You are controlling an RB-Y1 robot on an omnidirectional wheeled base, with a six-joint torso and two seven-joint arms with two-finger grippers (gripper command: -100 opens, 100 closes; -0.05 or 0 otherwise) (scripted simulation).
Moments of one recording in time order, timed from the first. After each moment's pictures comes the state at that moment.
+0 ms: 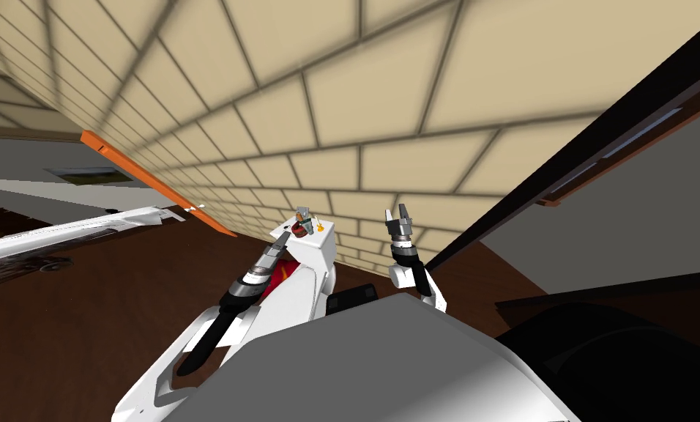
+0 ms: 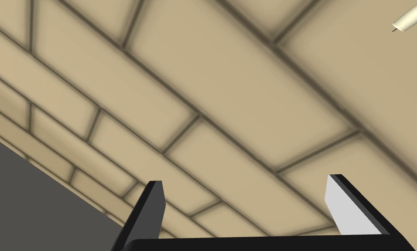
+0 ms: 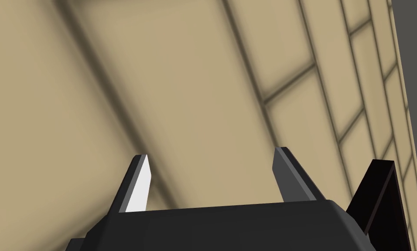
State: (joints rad) left arm 0.46 0.62 0.01 -2.16 -0.15 -0.52 -0.02; right arm 0.48 -0.01 0.05 -2.23 -0.05 -0.53 -0.11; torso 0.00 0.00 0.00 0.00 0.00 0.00
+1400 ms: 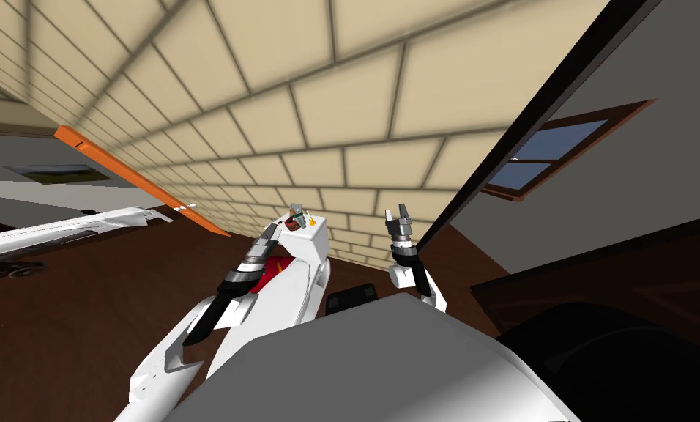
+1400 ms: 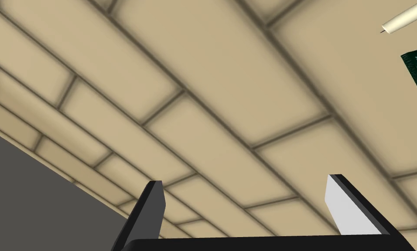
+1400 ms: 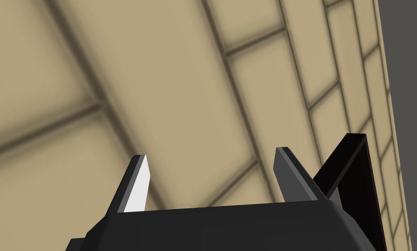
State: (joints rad) left arm 0.35 0.63 0.07 -2.02 0.06 -0.47 -0.04; right arm 0.48 -0.01 0.05 -2.23 -0.05 -0.53 -0.11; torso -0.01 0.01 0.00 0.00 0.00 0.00
